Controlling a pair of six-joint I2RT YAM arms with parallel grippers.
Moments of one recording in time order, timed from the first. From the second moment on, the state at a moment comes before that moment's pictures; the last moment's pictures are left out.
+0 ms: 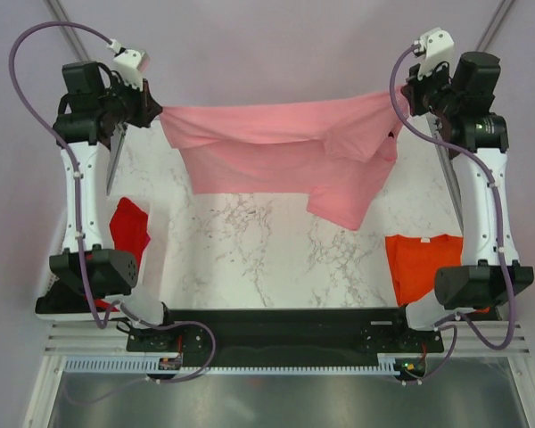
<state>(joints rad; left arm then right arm) 0.13 1.69 2.03 -0.82 0.55 0.29 -0.04 1.58 1.91 -0.60 -0.31 -0.34</state>
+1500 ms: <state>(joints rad) 0.03 1.94 1.63 -0.66 0.48 0.39 -0.04 1.98 1.66 -0.47 -0.39 -0.39</state>
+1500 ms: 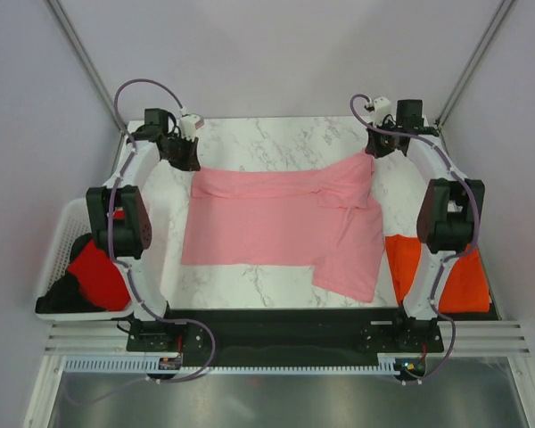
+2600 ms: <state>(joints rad) -0.03 2.32 1.96 -0.51 0.16 0.38 -0.04 2.54 2.22 -0.39 -0.25 -0.35</state>
